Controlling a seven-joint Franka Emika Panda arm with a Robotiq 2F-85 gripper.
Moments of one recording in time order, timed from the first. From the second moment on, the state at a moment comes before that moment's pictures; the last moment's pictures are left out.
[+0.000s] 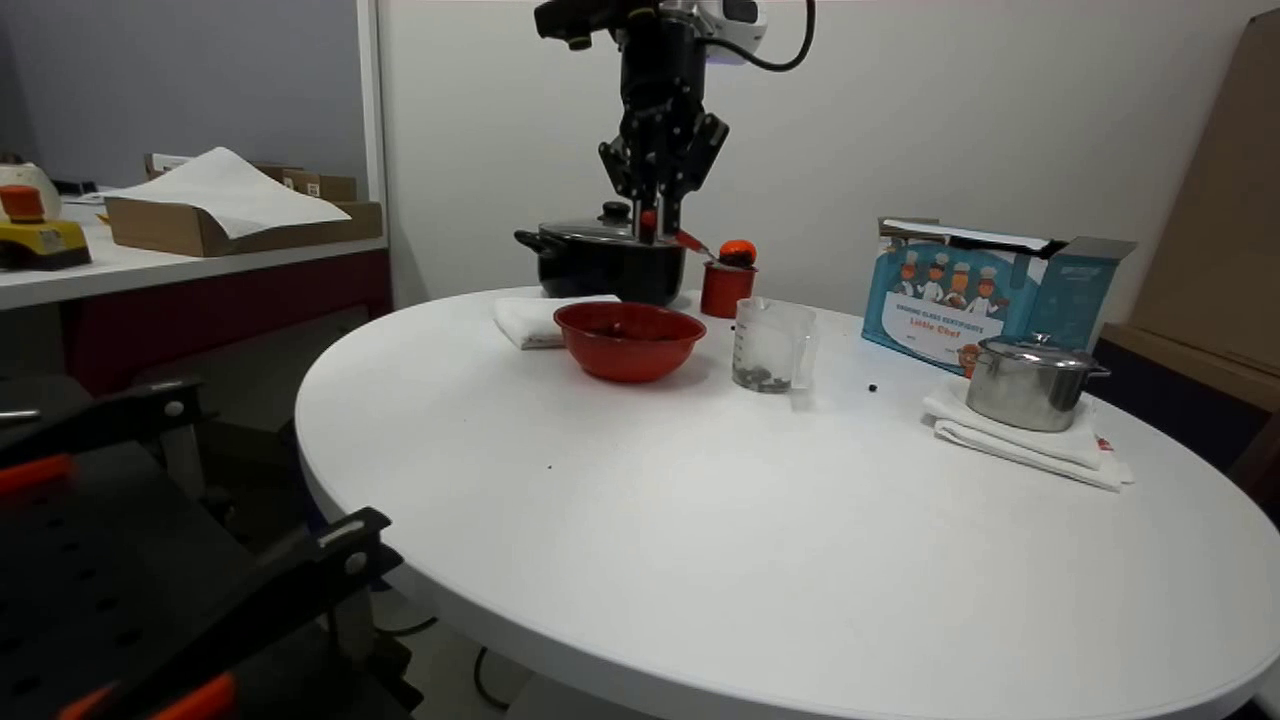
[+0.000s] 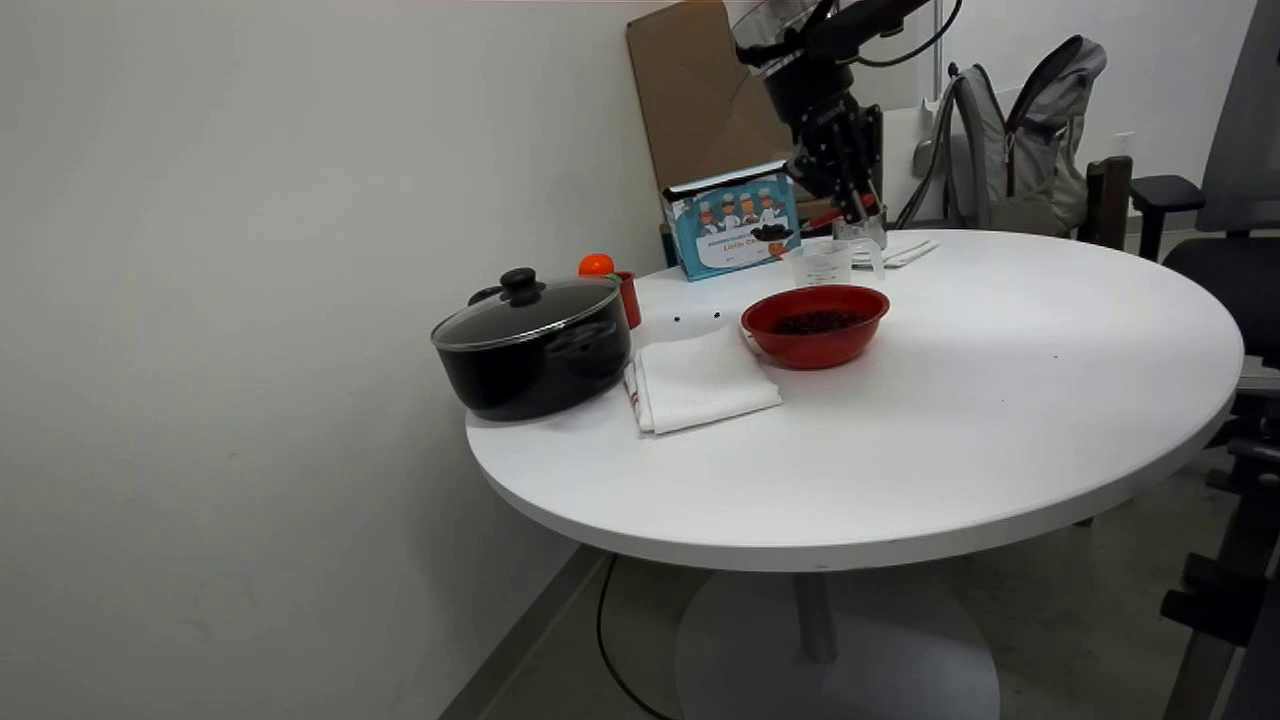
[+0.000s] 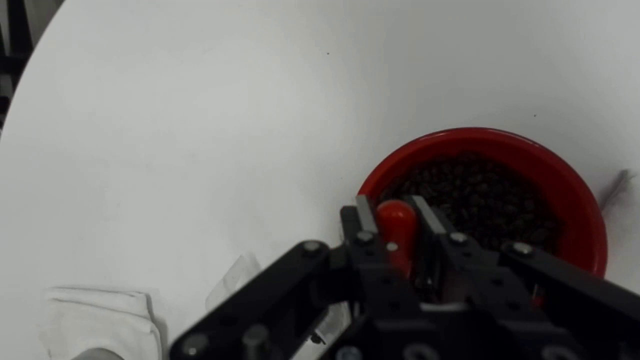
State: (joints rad) arm 0.06 0.31 -0.06 -2.06 -0.27 2.14 0.26
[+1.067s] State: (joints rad) arm 0.02 0.40 -0.10 -1.96 -0.25 2.04 0.31
